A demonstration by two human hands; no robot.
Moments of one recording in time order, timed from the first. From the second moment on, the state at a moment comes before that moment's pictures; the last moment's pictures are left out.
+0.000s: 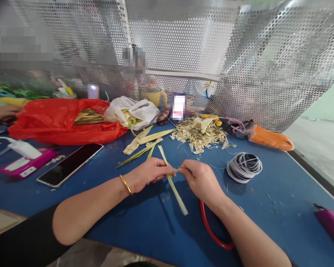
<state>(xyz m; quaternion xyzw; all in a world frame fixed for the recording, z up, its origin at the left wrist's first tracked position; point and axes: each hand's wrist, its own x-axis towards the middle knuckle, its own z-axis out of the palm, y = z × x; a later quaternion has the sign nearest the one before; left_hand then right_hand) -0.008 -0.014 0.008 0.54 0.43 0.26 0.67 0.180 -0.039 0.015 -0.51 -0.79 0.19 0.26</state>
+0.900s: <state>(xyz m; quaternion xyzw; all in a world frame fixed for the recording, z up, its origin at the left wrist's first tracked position) -0.005 -0.010 -0.002 0.55 0.45 0.30 0.64 0.173 -0.049 0.008 -0.46 -0.86 0.09 0.18</state>
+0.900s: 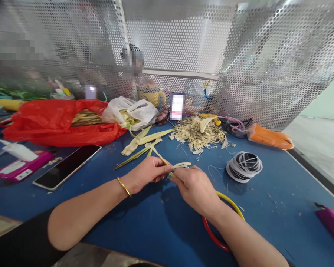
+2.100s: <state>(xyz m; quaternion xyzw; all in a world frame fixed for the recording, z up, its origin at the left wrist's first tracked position) -0.001 -0.014 -0.008 0.35 0.41 0.36 0.76 0.158 -0.061 0.006 -0.27 -0.93 -0.08 0.25</state>
